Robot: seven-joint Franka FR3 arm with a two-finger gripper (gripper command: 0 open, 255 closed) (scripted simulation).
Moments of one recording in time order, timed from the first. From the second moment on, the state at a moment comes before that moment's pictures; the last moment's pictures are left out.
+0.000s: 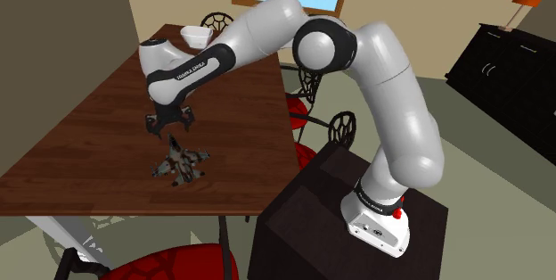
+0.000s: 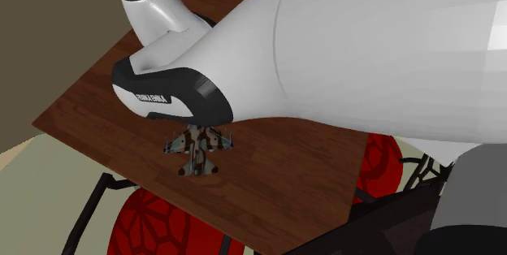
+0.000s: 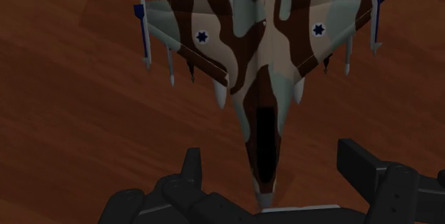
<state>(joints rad) 0.22 0.77 0.18 -1.47 -0.15 2.21 0.75</state>
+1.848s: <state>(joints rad) 0.23 0.80 0.17 -1.43 -0.15 2.20 0.75</state>
